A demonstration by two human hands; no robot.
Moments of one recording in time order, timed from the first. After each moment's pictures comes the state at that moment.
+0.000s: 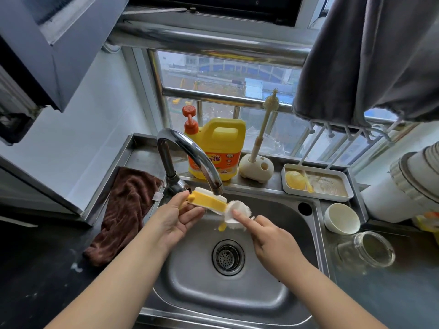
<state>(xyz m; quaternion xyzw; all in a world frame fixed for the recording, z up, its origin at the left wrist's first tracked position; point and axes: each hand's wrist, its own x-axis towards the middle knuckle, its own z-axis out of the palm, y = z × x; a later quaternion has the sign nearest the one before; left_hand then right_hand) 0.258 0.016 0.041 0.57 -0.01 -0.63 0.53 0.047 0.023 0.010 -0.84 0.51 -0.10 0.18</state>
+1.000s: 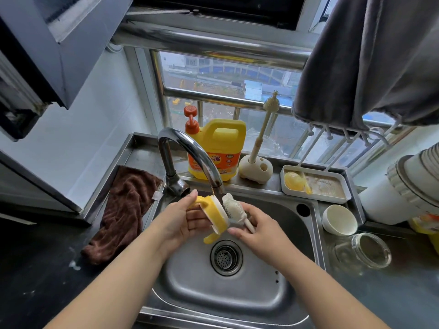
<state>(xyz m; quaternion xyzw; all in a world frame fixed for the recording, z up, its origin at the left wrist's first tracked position) 0.257 0.024 0.038 0.57 -0.16 -0.68 0.43 0.064 0.013 0.030 -0.68 0.55 -0.17 0.46</state>
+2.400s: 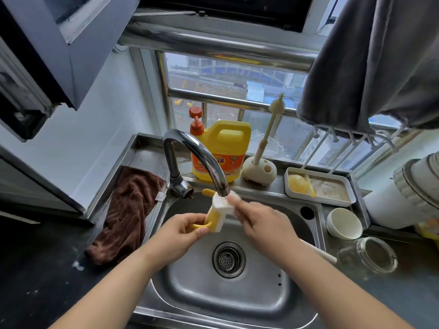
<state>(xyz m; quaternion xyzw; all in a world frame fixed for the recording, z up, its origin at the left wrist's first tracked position) 0.279 0.050 0.015 0.56 -0.55 -0.52 0.33 0.074 -0.006 0.034 -0.85 0.49 -0.07 0.16</state>
